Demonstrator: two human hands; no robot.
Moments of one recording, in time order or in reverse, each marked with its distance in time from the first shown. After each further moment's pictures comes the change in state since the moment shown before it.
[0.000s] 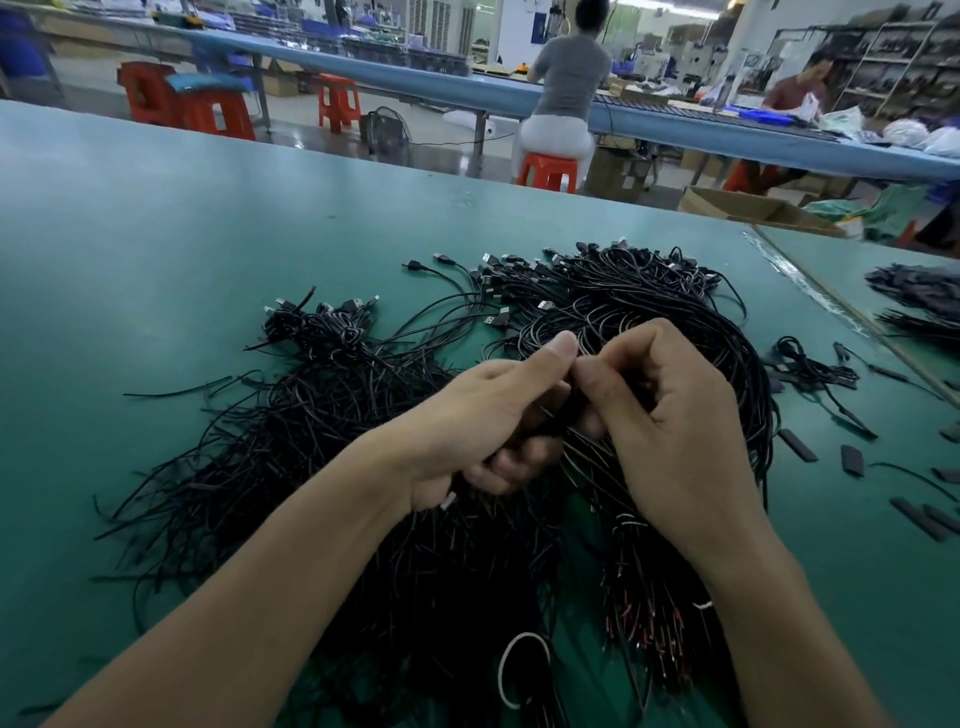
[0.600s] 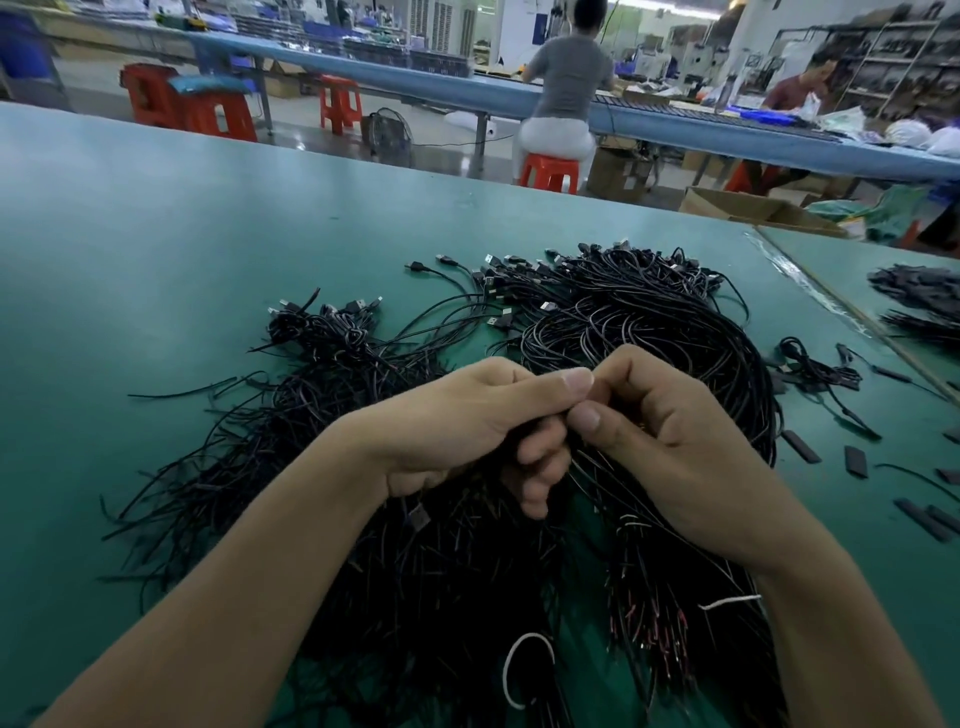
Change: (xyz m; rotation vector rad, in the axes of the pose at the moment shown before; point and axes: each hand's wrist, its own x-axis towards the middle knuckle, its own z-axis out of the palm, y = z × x) left_hand -0.010 0.009 -0.007 0.076 -0.206 0.046; right_hand 0.001 0.005 -0.015 0.308 -0.443 0.069
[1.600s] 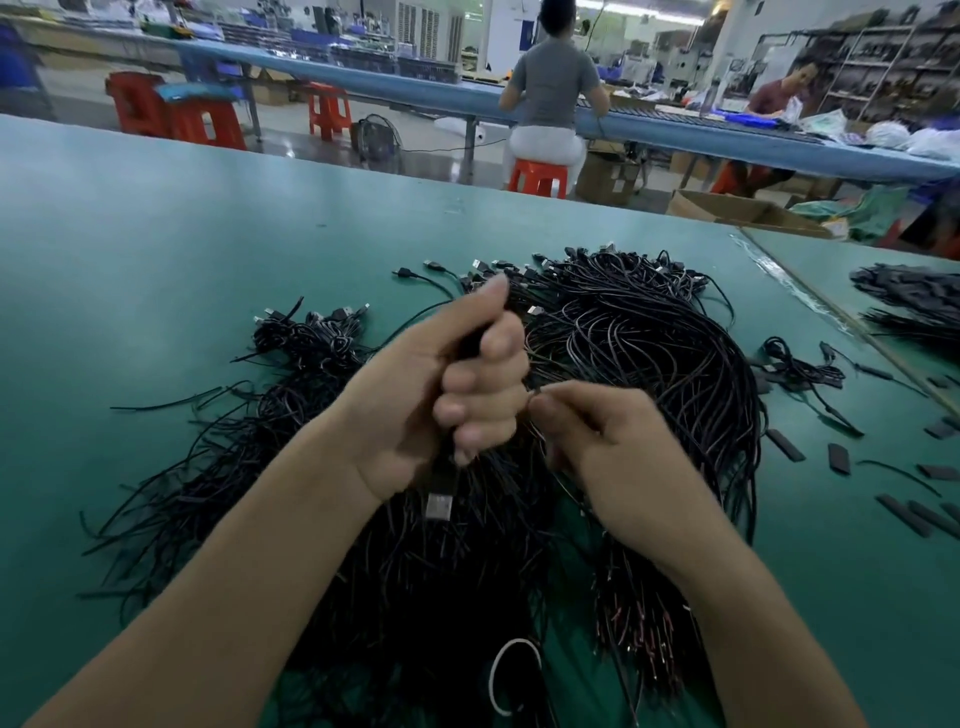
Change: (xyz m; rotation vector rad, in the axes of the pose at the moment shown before) left_hand 0.000 0.015 -0.004 -0.597 -0.022 0.225; right_hand 0.004 -0.002 0.021 -0.185 0.135 0.216
